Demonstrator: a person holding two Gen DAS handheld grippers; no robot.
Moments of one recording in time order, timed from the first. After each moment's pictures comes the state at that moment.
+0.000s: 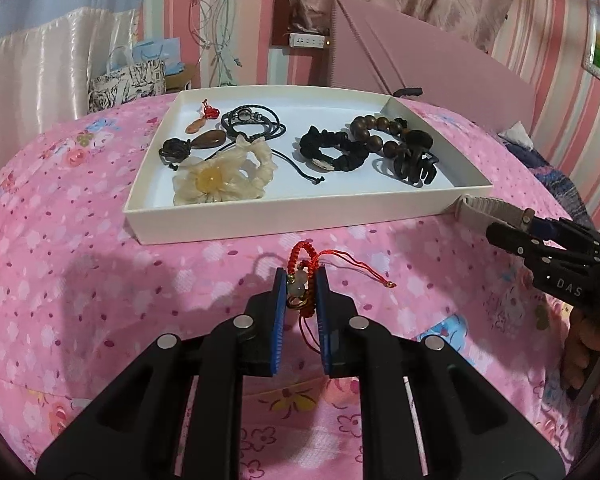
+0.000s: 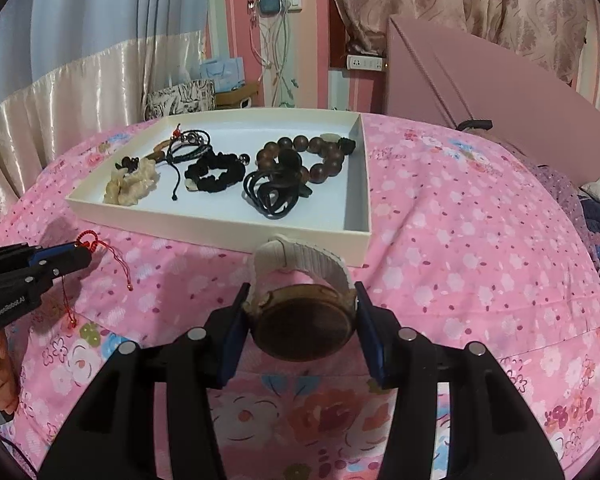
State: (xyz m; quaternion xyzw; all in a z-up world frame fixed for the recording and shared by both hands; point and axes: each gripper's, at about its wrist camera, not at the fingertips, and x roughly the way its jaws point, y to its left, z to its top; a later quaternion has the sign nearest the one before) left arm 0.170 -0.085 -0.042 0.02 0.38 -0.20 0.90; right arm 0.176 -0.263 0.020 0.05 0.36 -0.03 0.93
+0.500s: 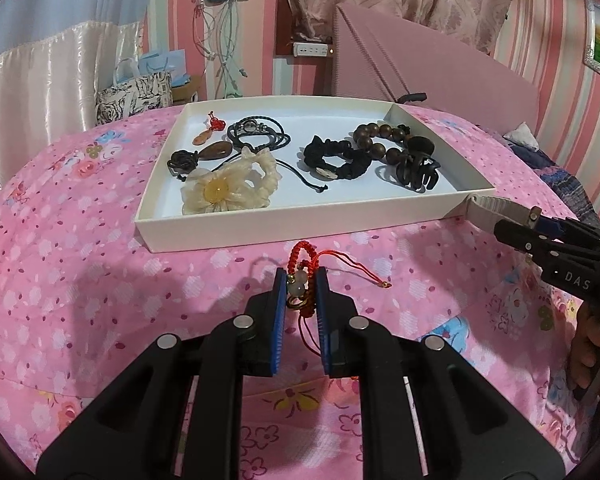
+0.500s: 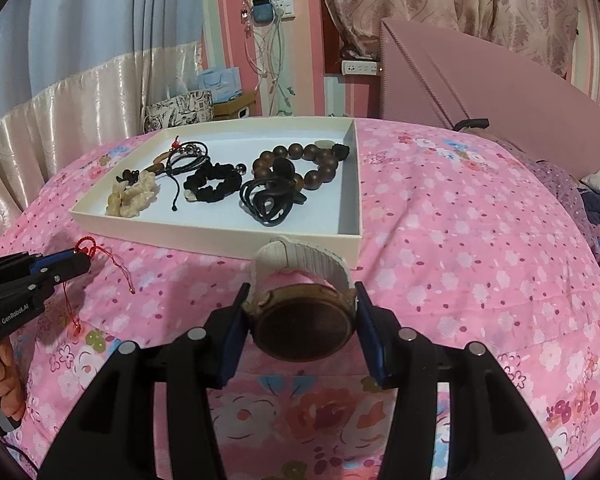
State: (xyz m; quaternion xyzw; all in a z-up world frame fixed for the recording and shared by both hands) left arm 0.164 -0.088 -0.036 0.04 0.36 -0.18 0.91; right arm 0.172 -0.269 0.021 0.07 0.35 -0.03 0.93
